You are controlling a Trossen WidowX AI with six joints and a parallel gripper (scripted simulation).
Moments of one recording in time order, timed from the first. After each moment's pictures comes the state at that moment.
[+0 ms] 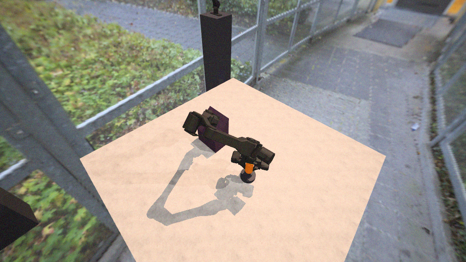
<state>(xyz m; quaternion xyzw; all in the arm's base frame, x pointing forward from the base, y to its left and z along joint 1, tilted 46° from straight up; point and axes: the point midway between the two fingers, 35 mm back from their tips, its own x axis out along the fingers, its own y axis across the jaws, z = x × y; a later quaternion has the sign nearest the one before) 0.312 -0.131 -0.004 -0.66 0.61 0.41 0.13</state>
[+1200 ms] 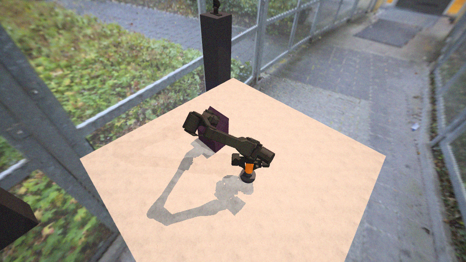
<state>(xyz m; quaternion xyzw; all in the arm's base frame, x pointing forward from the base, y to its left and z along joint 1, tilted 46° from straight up) 0.312 -0.131 -0.004 -0.67 0.57 0.47 0.06</state>
